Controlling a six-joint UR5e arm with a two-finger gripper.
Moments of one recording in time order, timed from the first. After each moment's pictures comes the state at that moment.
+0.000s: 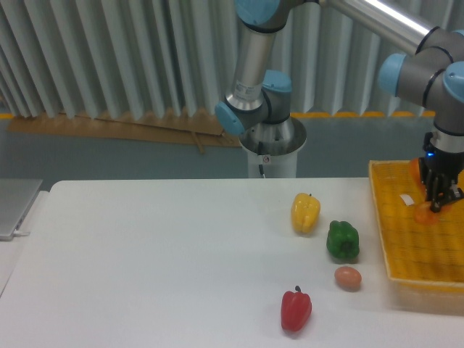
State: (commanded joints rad) arm 2.91 -1.91 -1.44 -1.29 1.56 2.10
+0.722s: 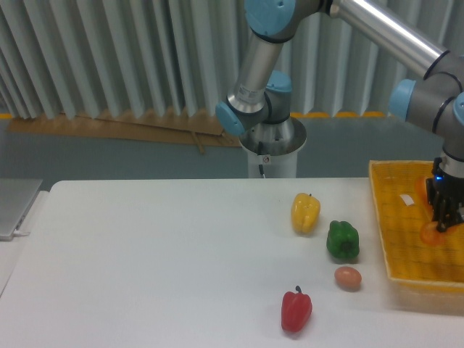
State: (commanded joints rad) arm 2.89 -1.98 -1.44 -1.24 1.56 2.09
